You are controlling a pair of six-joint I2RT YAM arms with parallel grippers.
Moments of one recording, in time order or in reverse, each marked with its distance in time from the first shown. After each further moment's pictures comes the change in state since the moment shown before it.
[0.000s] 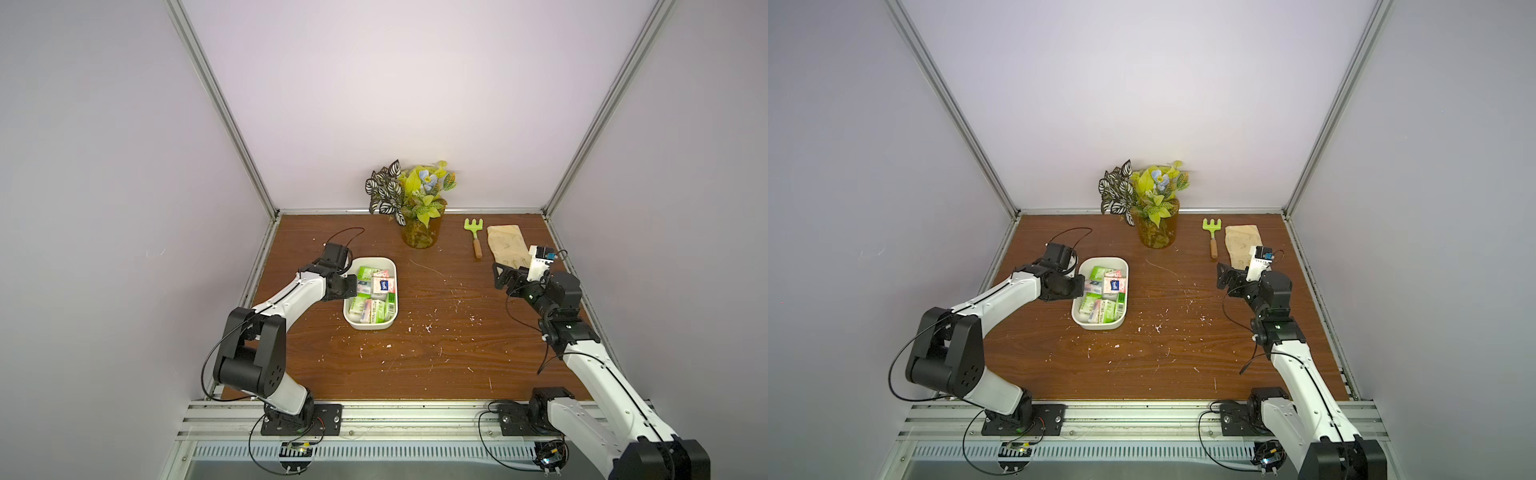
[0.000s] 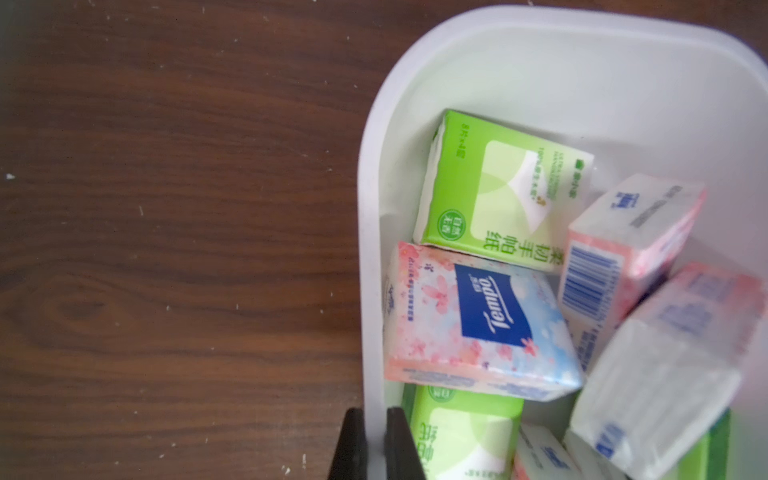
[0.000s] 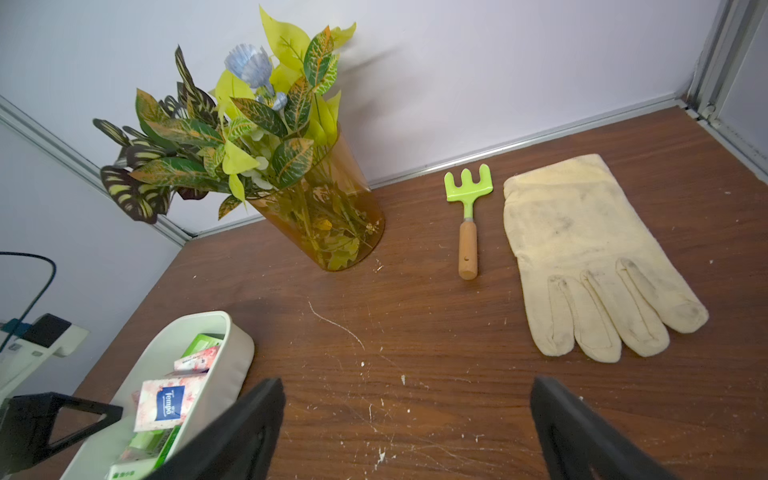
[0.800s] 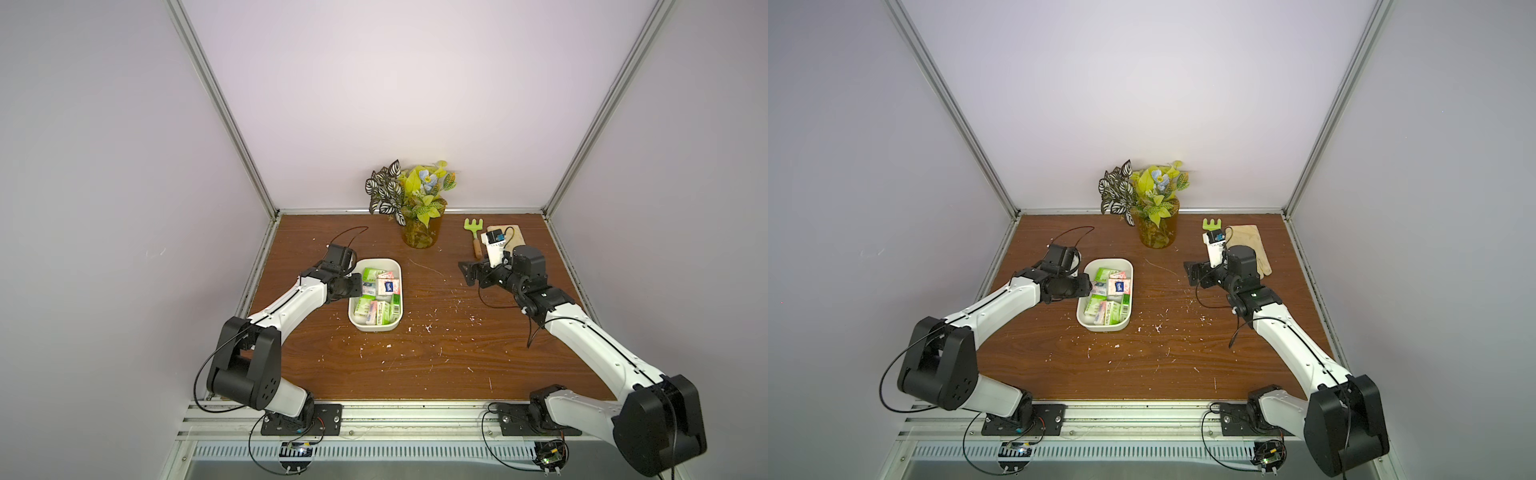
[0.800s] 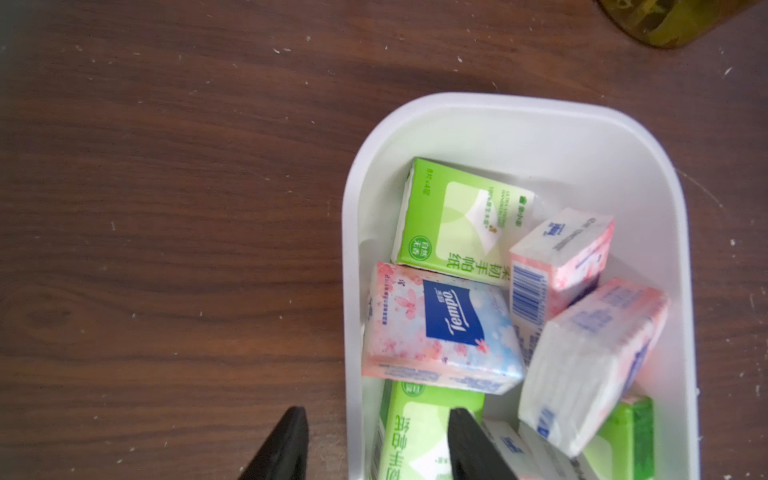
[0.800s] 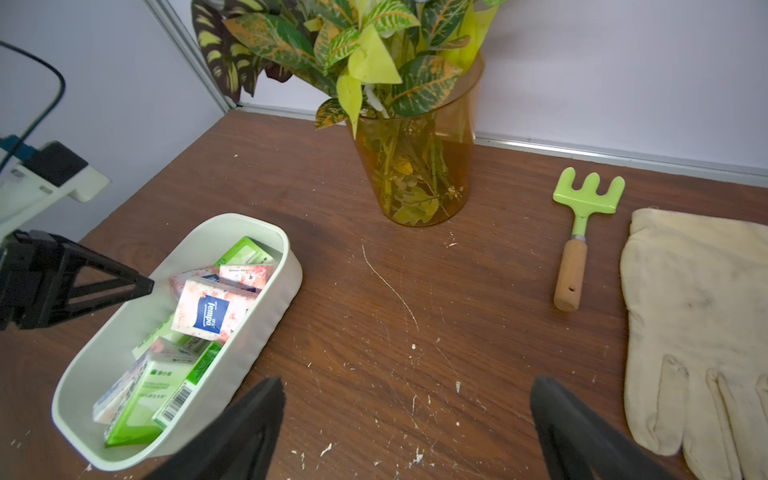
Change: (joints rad) left arm -0.045 -0.060 -0.010 0.041 -0.021 -0.037; right arm 0.268 0.294 0.313 -0.170 0.006 -0.290
